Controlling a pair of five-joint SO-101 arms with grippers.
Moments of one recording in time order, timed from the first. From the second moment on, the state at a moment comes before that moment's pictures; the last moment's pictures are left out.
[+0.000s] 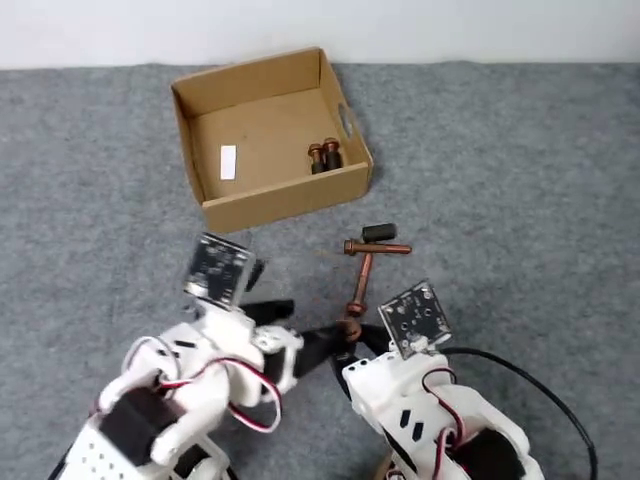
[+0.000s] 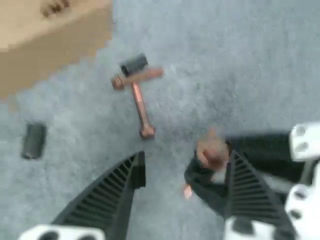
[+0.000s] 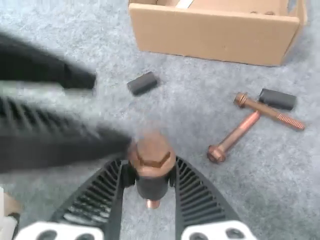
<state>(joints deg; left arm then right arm) 34.1 -75.6 55.3 72.1 27.0 -38.9 -103.3 70.3 76.2 -8.7</state>
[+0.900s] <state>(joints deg) -5.7 -75.6 84.4 43.2 10.8 -18.5 -103.4 71.6 76.2 -8.7</state>
